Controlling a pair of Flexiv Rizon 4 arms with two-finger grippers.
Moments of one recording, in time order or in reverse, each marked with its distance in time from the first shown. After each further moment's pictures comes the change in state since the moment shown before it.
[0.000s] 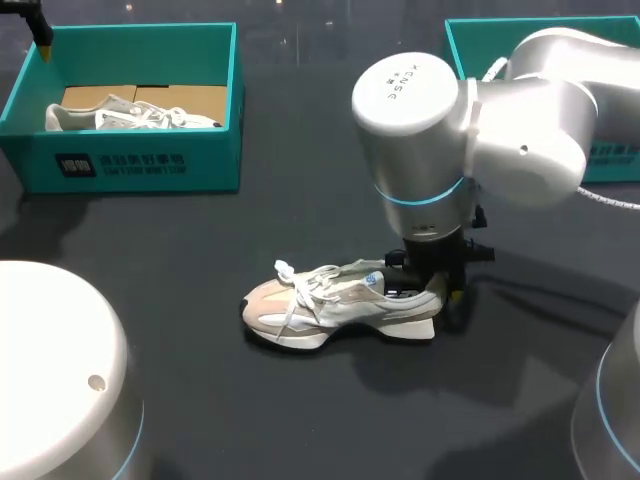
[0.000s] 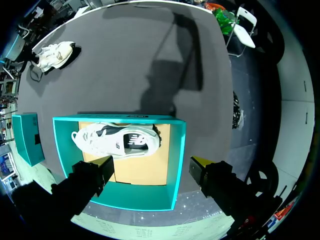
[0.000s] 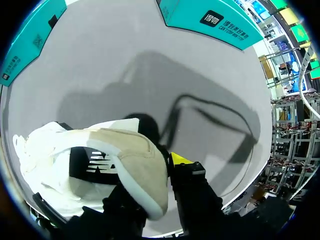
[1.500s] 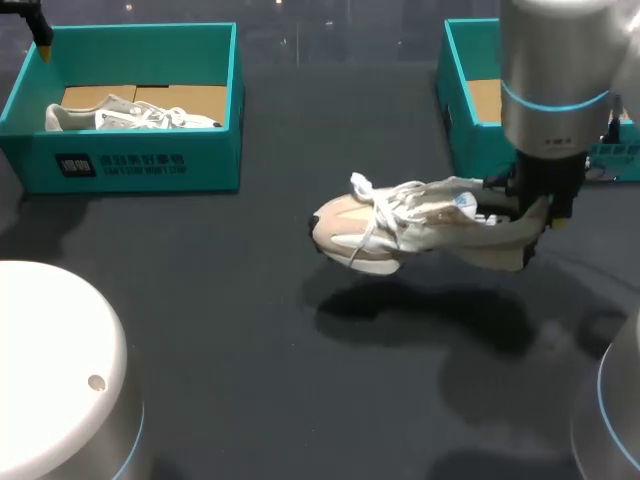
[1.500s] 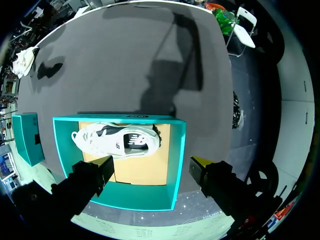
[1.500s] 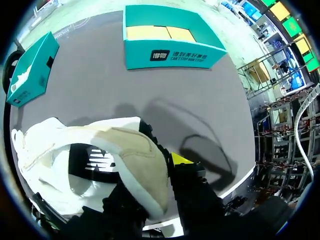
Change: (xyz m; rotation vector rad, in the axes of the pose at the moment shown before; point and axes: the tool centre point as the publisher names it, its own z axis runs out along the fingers) left arm 0.000 0.000 0.000 0.000 0.000 0.000; right arm -0.125 0.036 -0.098 -0.112 0.021 0.037
